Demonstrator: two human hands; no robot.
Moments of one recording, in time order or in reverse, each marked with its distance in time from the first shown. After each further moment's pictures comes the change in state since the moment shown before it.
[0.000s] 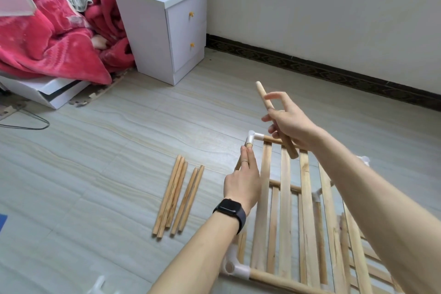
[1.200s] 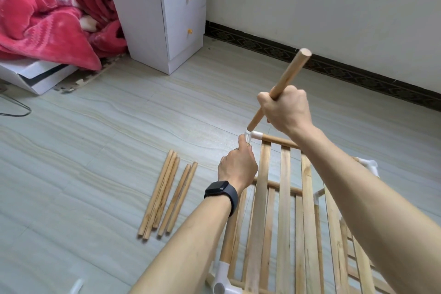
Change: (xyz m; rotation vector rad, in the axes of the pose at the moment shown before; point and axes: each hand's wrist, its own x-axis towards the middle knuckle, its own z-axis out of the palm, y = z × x) left_hand 0.052 -0.003 0.000 -0.444 0.084 -0.164; right_hand 0.035 0.003 0.018 -0.459 0.399 -0.245
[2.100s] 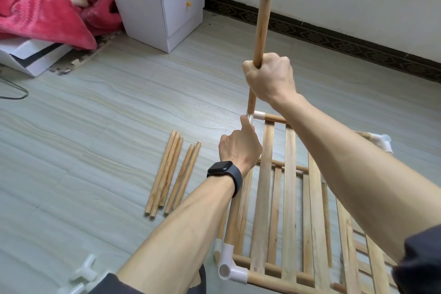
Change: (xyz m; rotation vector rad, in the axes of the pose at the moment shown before) left_hand -0.005 -0.005 -0.004 0.114 -0.012 -0.036; right_hand 0.010 -0.024 0.039 -0.074 -0.031 -0.008
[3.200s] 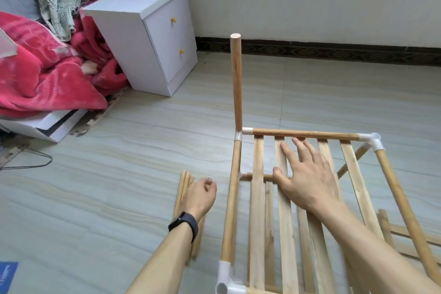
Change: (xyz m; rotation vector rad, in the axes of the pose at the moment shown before) left_hand 0.030 -0.138 0.006 -0.019 -0.072 -0.162; right_hand -0.108 0.151 0.023 -0.413 -0.142 0.043
